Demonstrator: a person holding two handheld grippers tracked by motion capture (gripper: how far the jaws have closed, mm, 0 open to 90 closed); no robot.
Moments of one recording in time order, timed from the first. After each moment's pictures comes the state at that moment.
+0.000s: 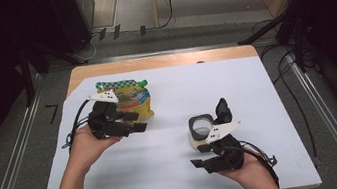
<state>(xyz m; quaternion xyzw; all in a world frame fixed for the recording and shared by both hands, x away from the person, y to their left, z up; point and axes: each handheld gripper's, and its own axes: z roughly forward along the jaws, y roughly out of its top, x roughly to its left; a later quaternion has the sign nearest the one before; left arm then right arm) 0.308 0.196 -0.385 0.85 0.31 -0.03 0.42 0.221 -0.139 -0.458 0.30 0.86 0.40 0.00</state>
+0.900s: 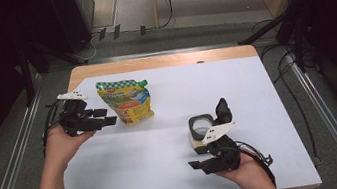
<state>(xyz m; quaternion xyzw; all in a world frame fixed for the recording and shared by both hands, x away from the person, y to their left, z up) 0.329 0.274 -0.398 0.83 0.40 0.04 0.39 0.222 -0.132 -0.464 0.29 0.87 0.39 -0.01</state>
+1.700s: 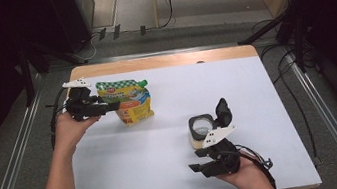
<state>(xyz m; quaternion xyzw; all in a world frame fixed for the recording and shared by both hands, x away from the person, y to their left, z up) 0.371 0.266 -0.408 0.82 0.38 0.05 0.43 0.216 -0.131 -0.470 0.30 0.87 0.39 -0.01</state>
